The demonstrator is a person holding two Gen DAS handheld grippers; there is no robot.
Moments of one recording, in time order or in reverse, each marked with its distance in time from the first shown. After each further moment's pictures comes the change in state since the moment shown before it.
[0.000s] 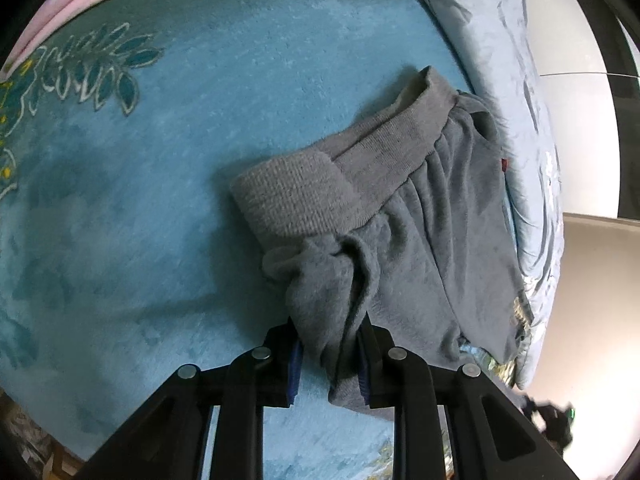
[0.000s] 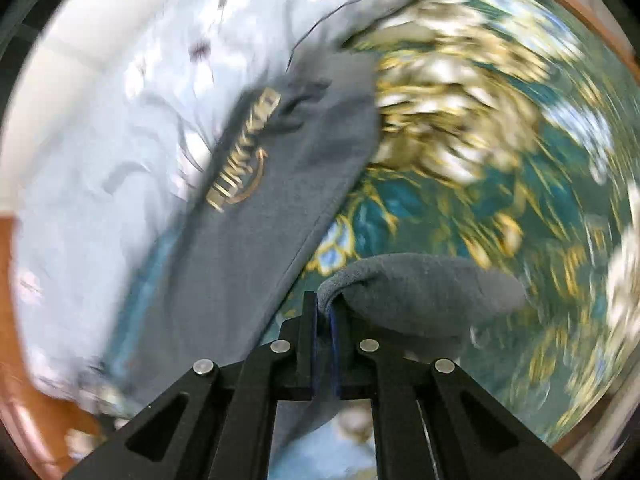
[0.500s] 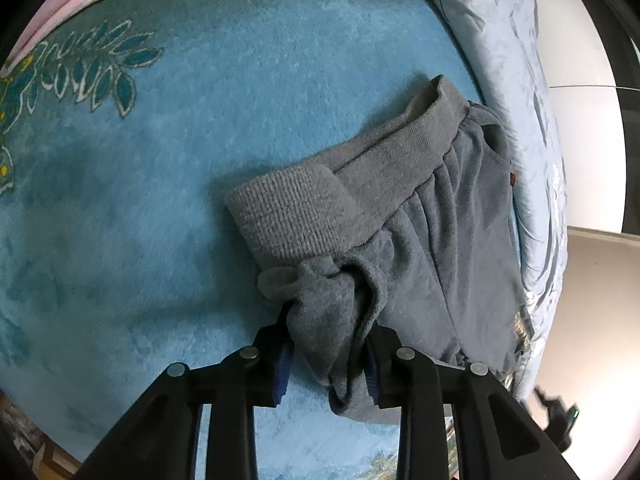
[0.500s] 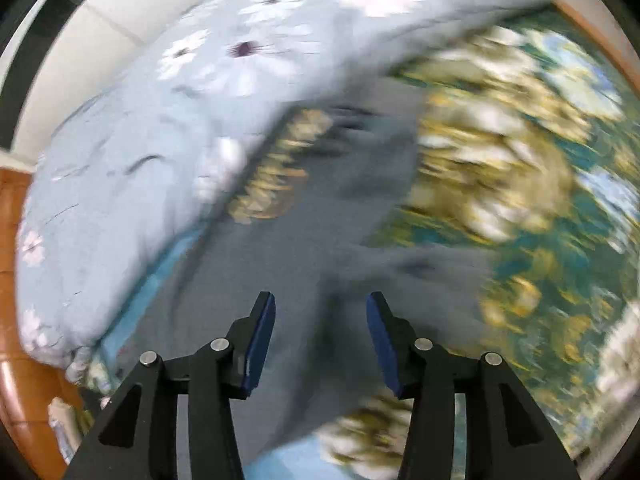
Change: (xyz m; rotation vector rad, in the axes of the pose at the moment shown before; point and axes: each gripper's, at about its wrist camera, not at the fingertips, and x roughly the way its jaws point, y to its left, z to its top) left arm -0.004 -0.003 0.003 -0.021 -0.027 0.016; right arm -0.033 -0.033 -0.001 -0.095 -0.049 0.067
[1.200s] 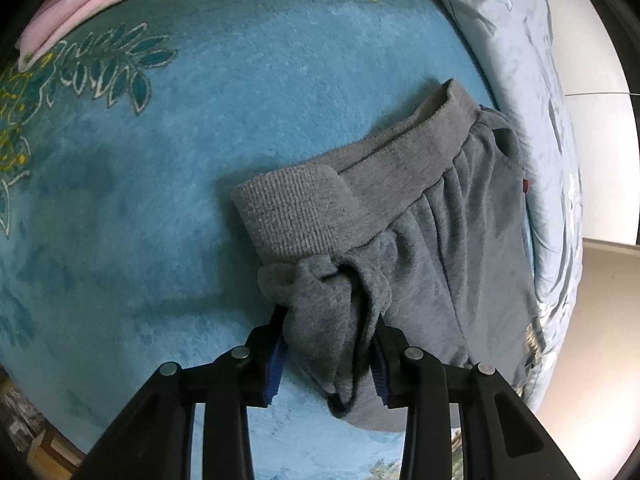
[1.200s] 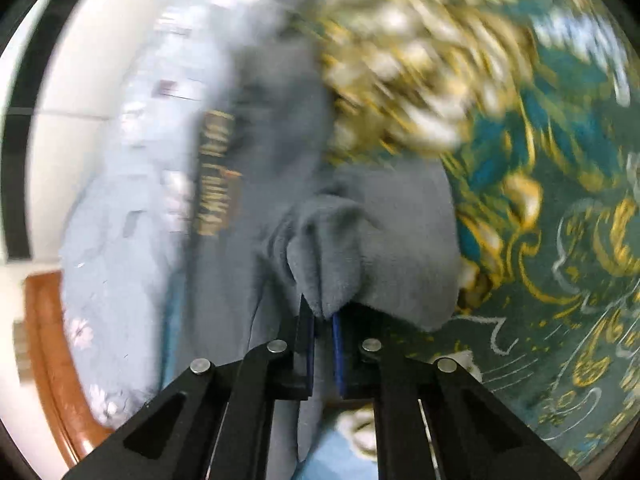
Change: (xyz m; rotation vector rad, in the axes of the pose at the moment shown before) left arm -0.021 0.012 -0.021 -0.037 -0.030 0.059; right arm -0.001 -0.072 -0.029 0.275 -0.028 0.240
